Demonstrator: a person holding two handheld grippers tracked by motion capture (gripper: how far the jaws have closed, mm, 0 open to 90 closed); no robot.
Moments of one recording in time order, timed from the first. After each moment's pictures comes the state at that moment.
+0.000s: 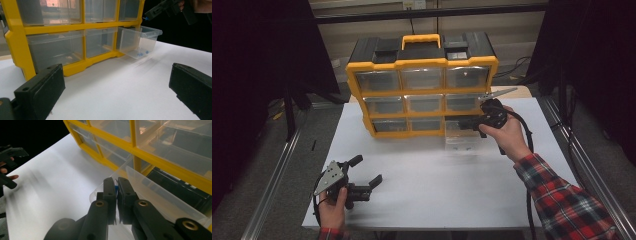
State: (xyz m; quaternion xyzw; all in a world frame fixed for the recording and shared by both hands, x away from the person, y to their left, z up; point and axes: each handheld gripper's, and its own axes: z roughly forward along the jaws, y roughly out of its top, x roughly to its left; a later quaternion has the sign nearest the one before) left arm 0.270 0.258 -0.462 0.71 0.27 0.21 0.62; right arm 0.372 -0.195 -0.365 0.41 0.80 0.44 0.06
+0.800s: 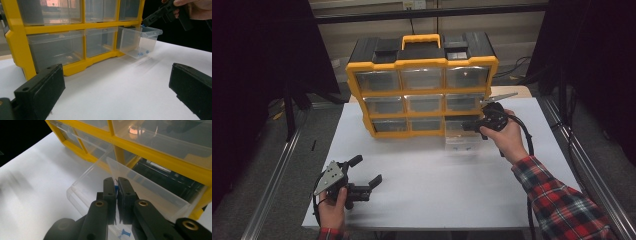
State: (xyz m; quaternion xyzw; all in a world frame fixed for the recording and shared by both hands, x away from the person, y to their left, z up) left arm 0.270 0.260 -0.462 0.72 0.27 0.21 0.61; right arm 0.377 -0.202 -0.386 0.44 0.78 0.43 0.08
